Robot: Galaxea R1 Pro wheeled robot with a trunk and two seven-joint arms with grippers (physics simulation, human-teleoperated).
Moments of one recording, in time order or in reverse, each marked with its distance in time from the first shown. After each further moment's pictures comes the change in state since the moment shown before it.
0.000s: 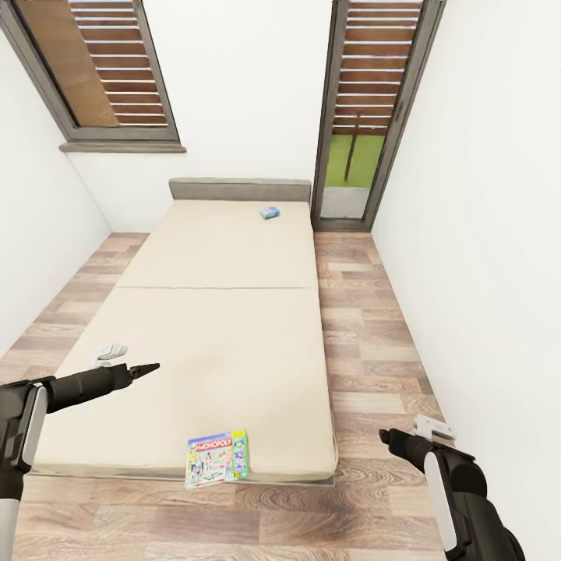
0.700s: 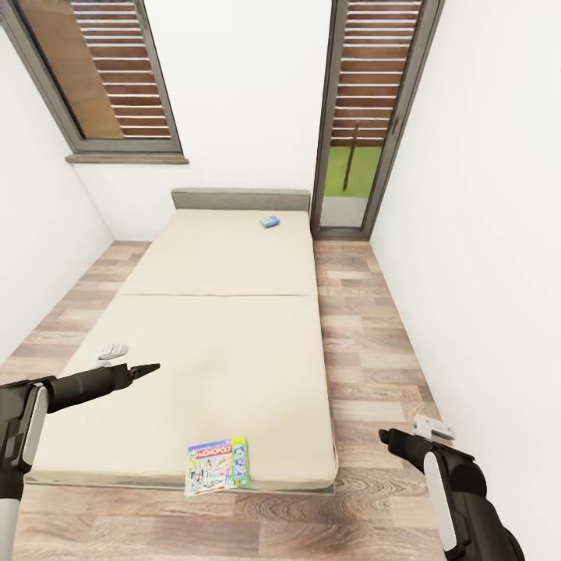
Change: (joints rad) left arm 0.000 0.000 -0.003 0.000 0.000 0.000 0.001; right arm 0.000 0.001 0.001 0.000 -0.001 0.000 0.000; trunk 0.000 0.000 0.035
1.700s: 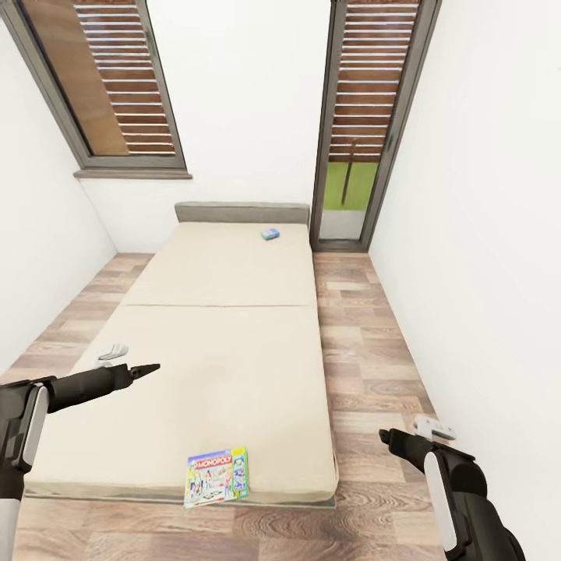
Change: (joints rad) left arm 0.000 0.000 -0.001 0.000 0.000 0.000 0.005; right arm 0.000 -0.001 -0.001 0.000 0.002 0.000 0.000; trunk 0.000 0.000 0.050
